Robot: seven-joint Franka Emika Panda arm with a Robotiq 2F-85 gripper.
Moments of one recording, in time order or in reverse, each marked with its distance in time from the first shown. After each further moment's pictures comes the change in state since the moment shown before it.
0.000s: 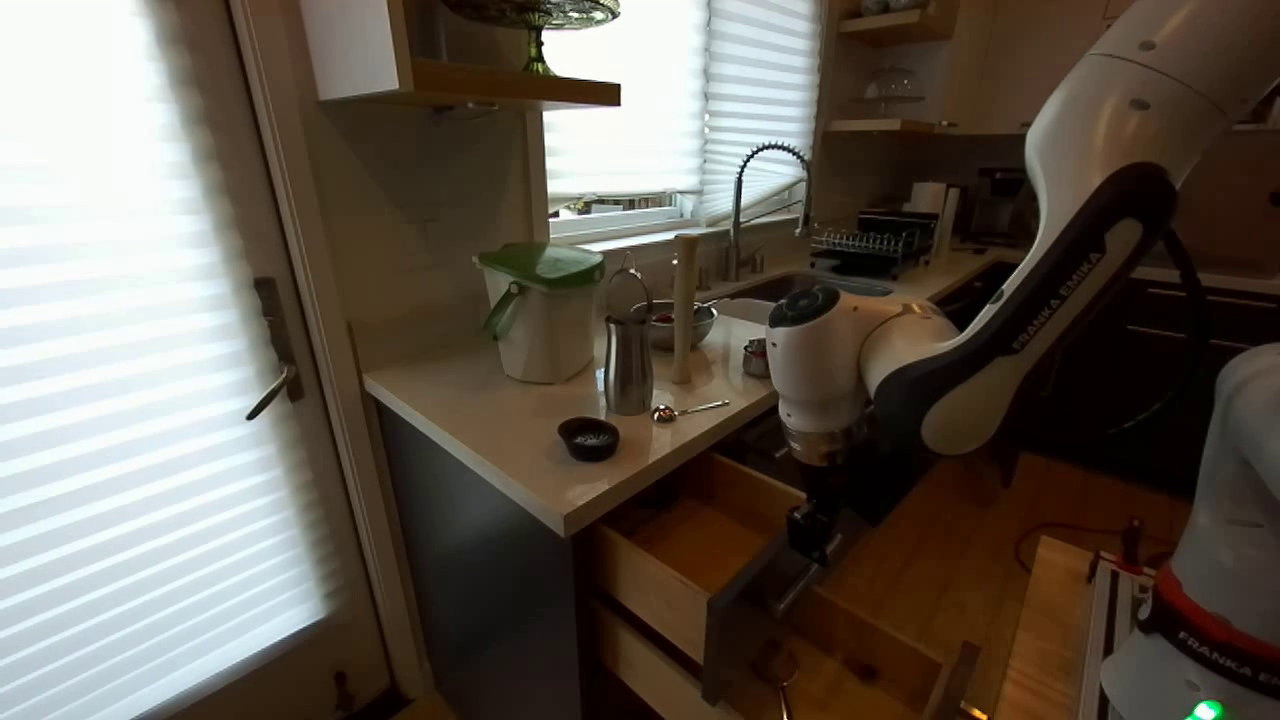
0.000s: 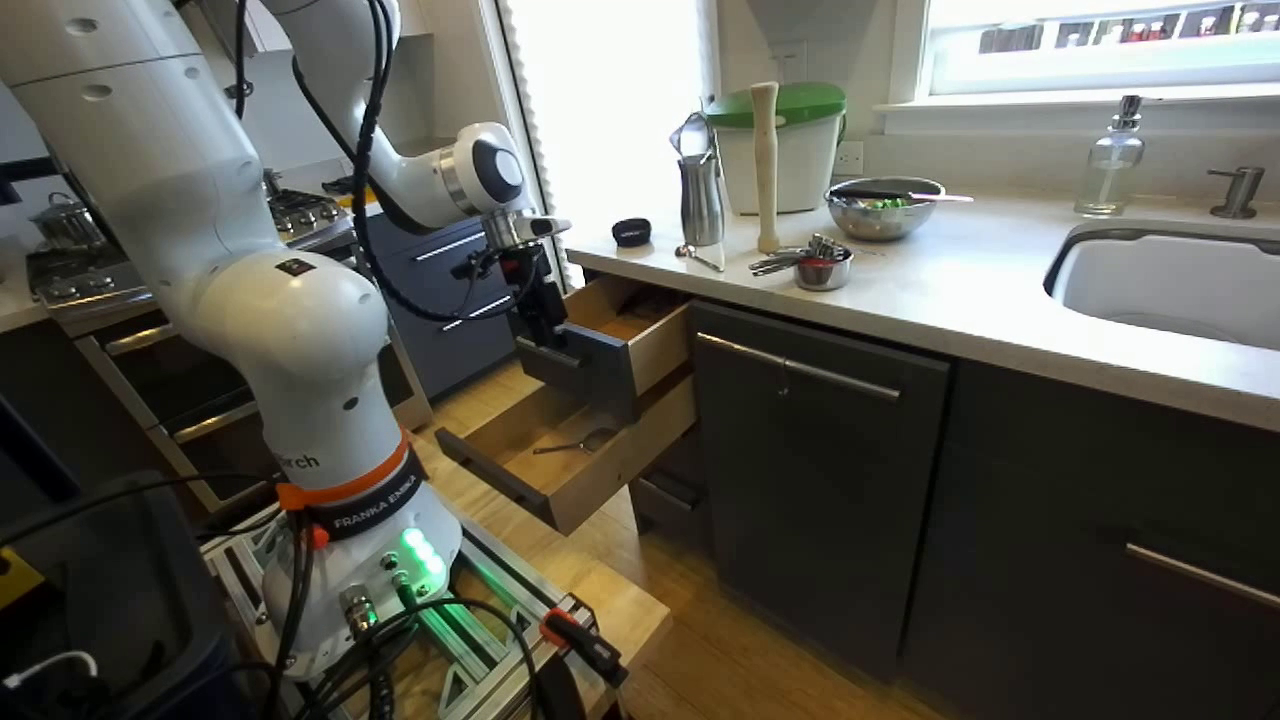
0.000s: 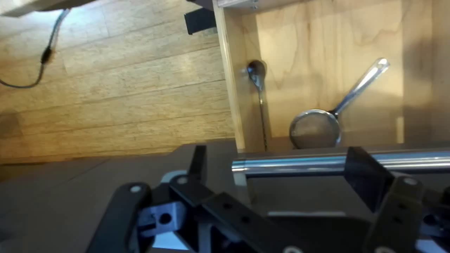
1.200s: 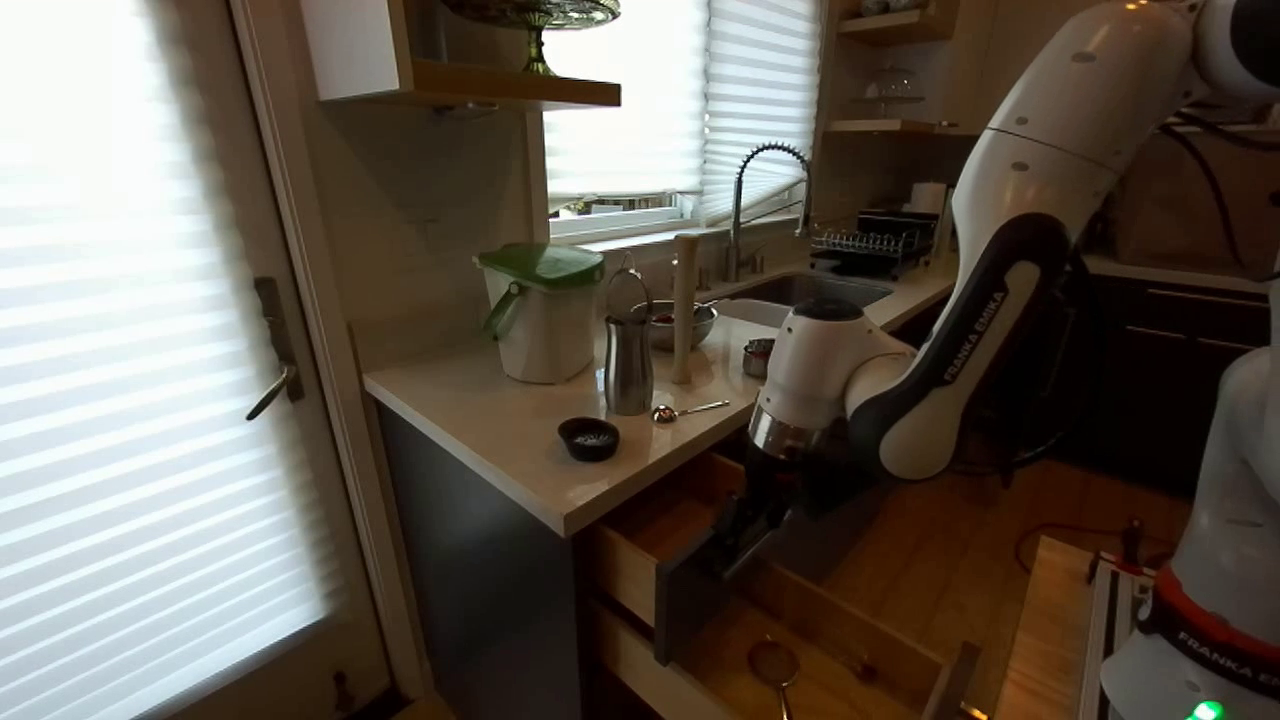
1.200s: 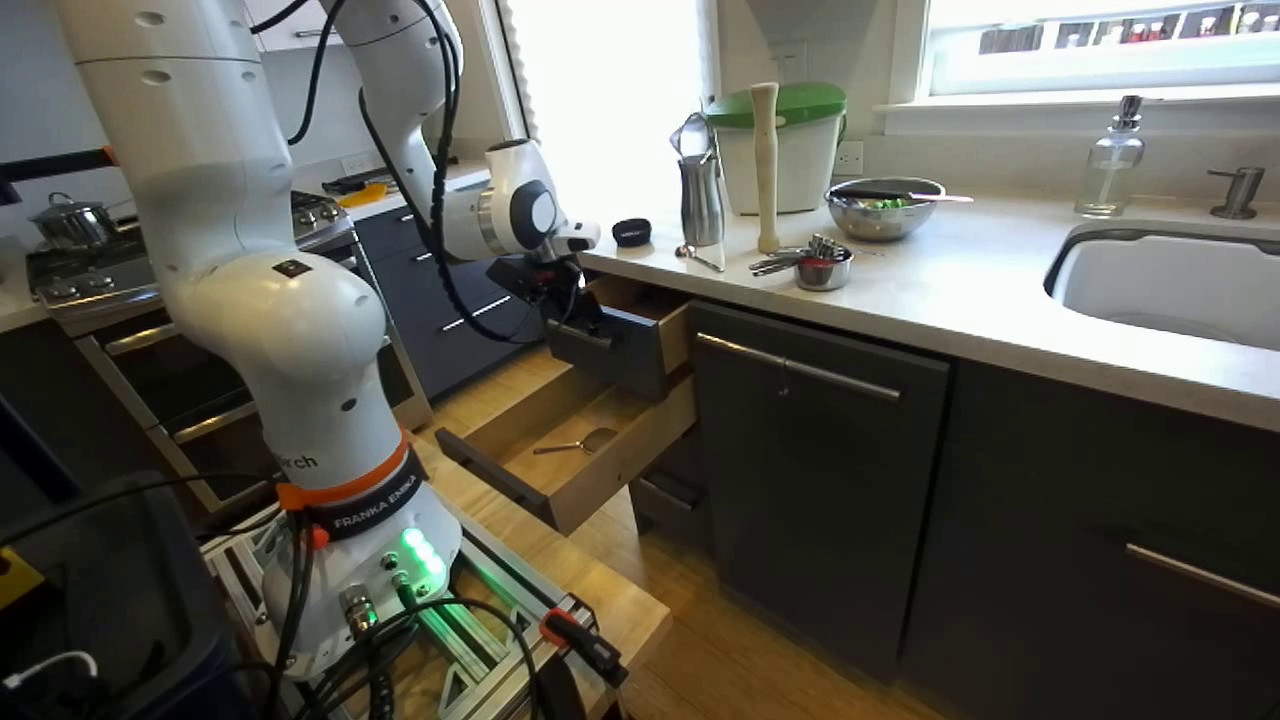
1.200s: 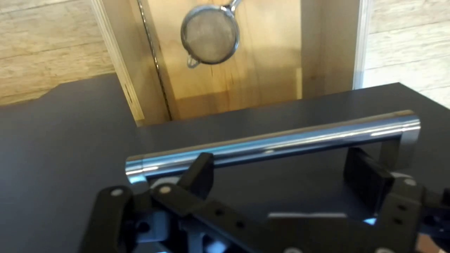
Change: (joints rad) arm -0.028 0.197 -0.087 0.017 0.054 0.612 -0.147
